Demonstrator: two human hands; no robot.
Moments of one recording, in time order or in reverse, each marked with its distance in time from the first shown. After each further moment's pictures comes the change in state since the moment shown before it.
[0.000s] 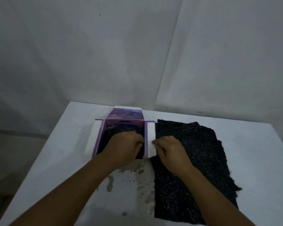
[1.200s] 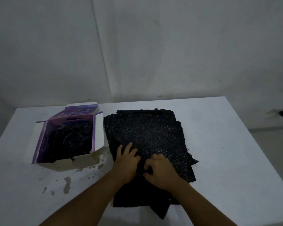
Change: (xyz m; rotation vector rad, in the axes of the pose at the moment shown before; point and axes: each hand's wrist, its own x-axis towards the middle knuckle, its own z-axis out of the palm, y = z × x) left_hand 0.015 0.101 0.204 0.336 -0.409 0.084; right_hand -0.148 0.079 -0.027 -0.064 -0.362 0.345
